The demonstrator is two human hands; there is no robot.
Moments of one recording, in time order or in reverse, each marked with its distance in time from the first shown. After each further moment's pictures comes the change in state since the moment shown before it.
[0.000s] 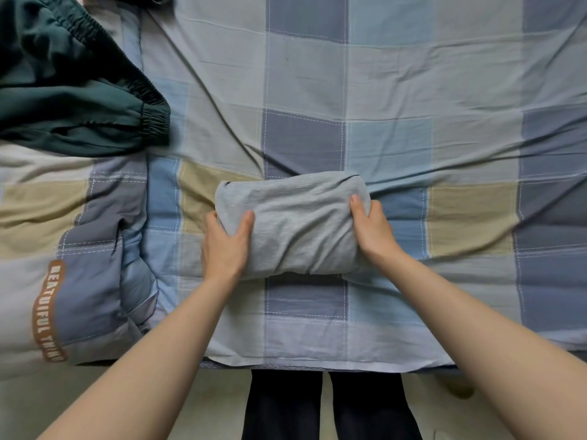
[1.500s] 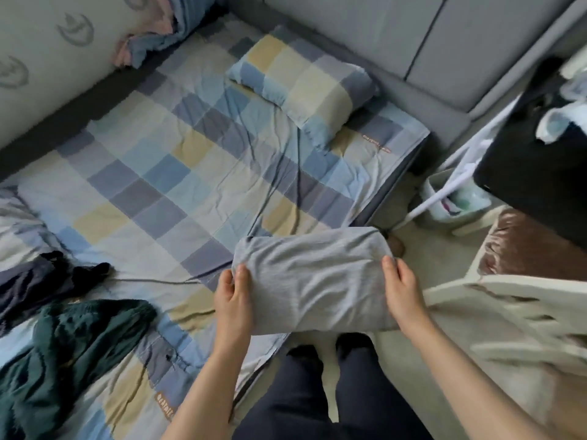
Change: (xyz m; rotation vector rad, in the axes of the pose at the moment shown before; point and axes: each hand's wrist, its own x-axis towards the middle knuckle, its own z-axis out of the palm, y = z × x) left_hand -0.364 0.189 -0.242 -0.131 -0.627 0.597; right_hand -0.530 0.007 -0.182 0.726 0.827 0.073
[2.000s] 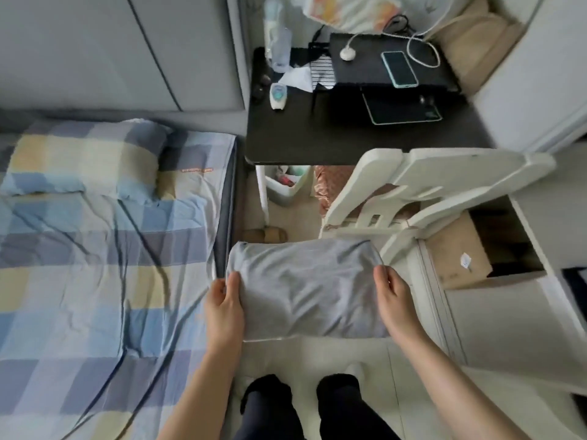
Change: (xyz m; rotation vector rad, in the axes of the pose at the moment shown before) left_hand -0.166 0.012 0.205 0.280 -0.542 0.162; right_hand -0.152 0.129 -0.239 0.206 0.639 0.220
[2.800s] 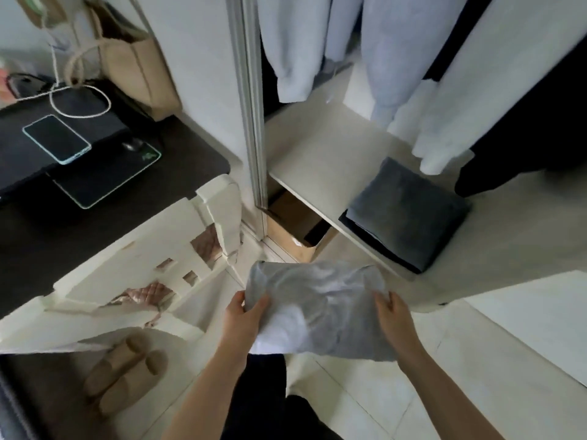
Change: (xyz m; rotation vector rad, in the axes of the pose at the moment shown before) left_hand -0.183 0.041 0.438 0.491 -0.952 0.028; right_hand 0.030 0.189 -0.356 0.115 0.598 0.574
